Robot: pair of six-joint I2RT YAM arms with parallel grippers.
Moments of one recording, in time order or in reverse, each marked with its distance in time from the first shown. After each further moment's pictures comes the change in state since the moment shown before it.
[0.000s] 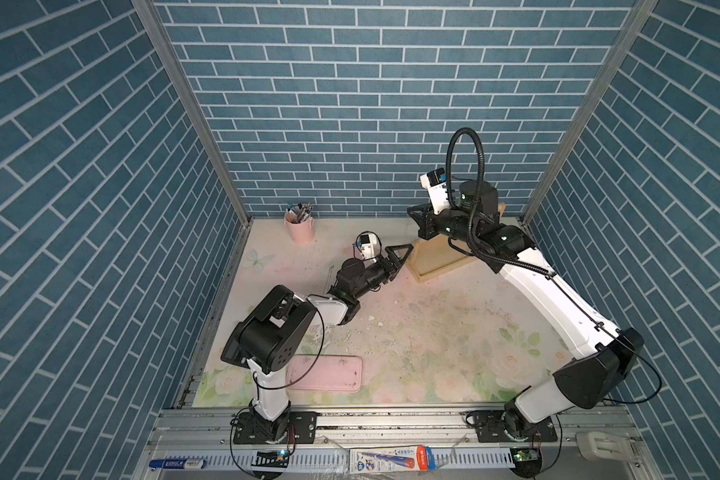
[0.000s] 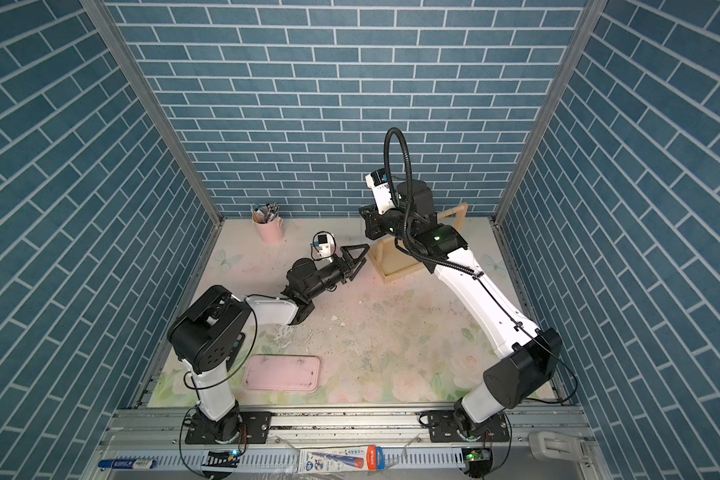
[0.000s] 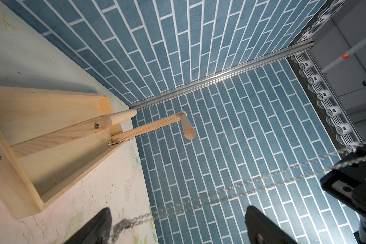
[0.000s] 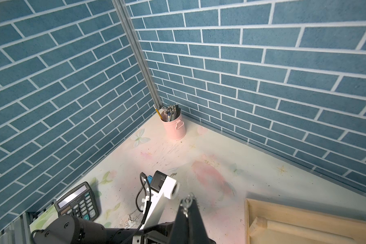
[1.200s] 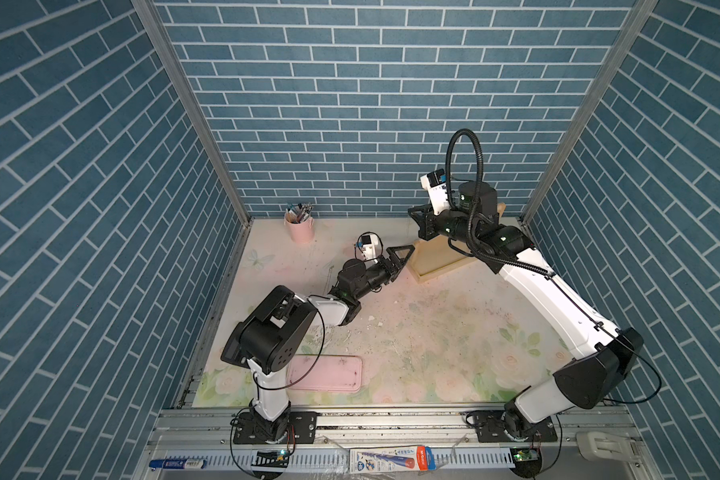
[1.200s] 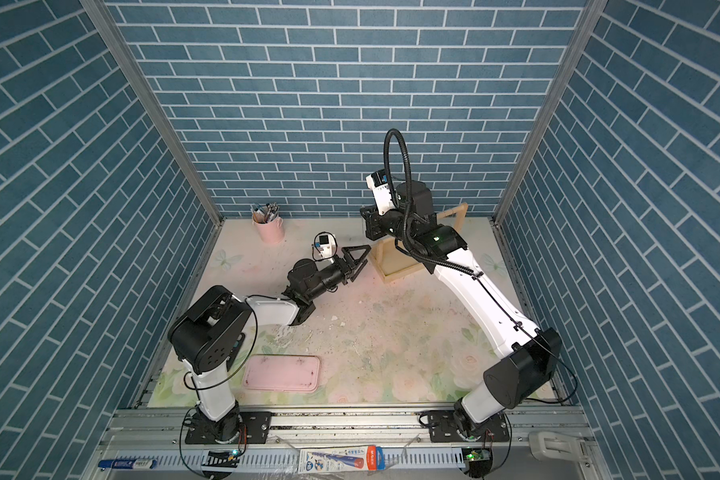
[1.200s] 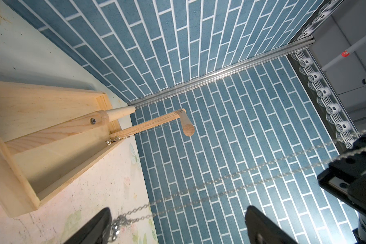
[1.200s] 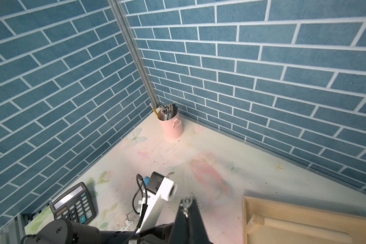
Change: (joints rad) left arm -0.007 0.000 0.000 0.000 0.000 0.001; right arm 0.000 -0.001 -0.009 0.000 0.018 0.000
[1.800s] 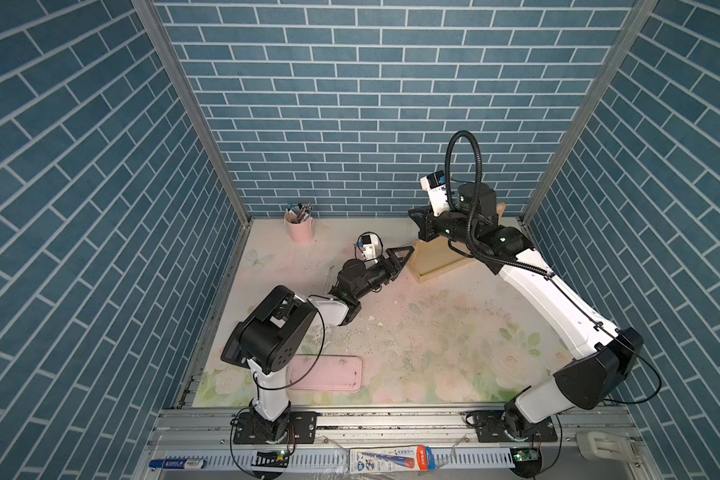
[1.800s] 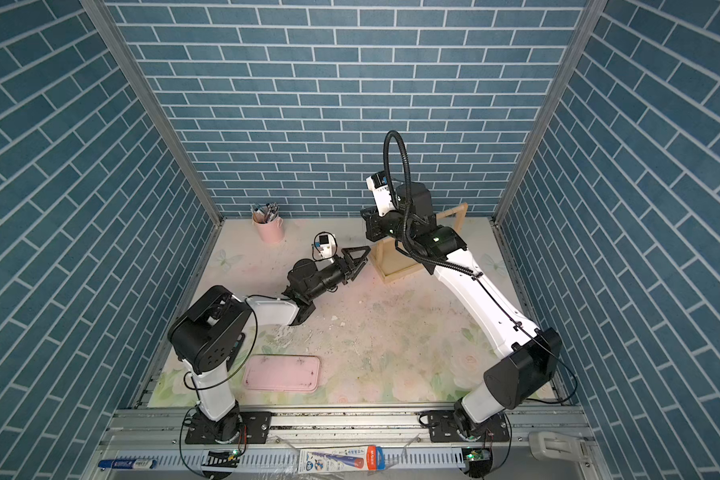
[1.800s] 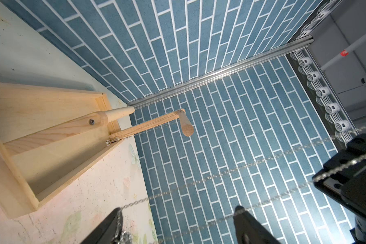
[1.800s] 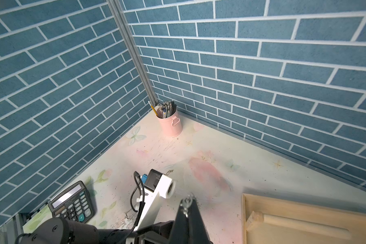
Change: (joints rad) left arm 0.000 0.000 0.000 0.004 0.002 0.004; right arm 0.000 -0.003 -0.013 0.000 0.007 0.000
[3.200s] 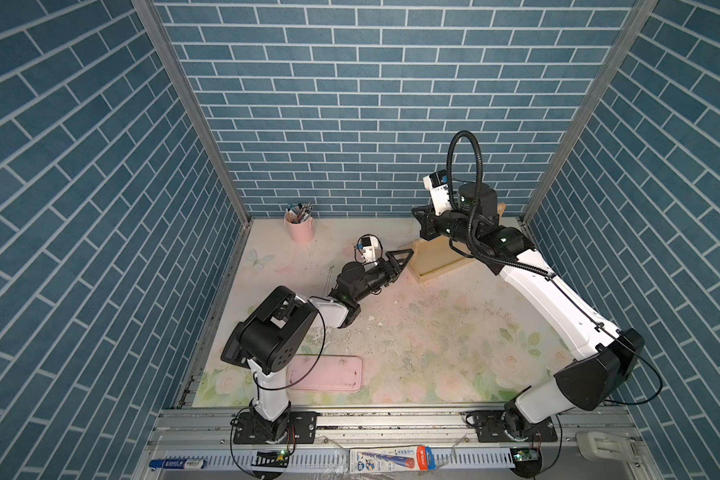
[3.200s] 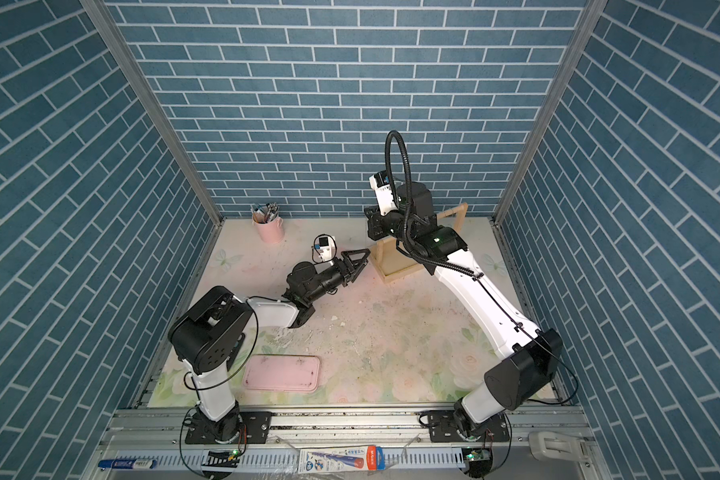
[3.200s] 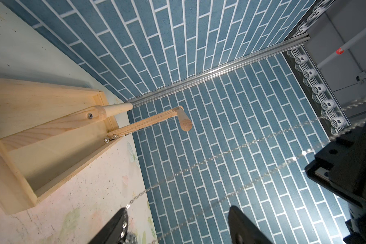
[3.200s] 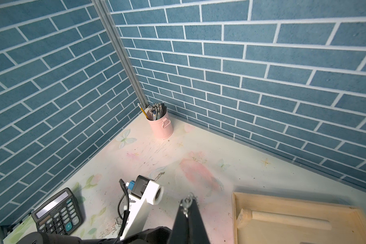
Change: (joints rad) left arm -0.006 0.000 -0.027 0.043 0.002 -0.002; right arm 0.000 -0.005 -0.004 0.001 0.061 -0.002
